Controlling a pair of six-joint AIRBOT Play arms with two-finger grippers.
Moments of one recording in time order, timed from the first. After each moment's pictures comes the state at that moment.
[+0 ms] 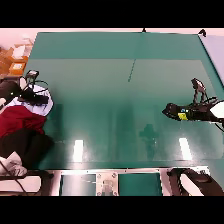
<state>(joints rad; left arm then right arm) 0.13 -1.49 1.11 1.70 -0.93 -1.48 -0.09 -0.82 0.67 -1.19 1.01 1.64</state>
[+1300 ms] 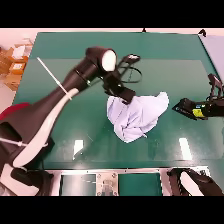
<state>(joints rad) -0.67 -1.74 1.93 1.28 -1.50 -1.58 -0.25 -0.83 0.79 -1.21 1.22 1.64</state>
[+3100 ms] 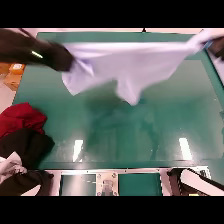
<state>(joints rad) -0.44 -1.03 1.71 1.51 -1.30 -1.52 -0.49 -1.14 1.53 -0.41 1.29 1.24</state>
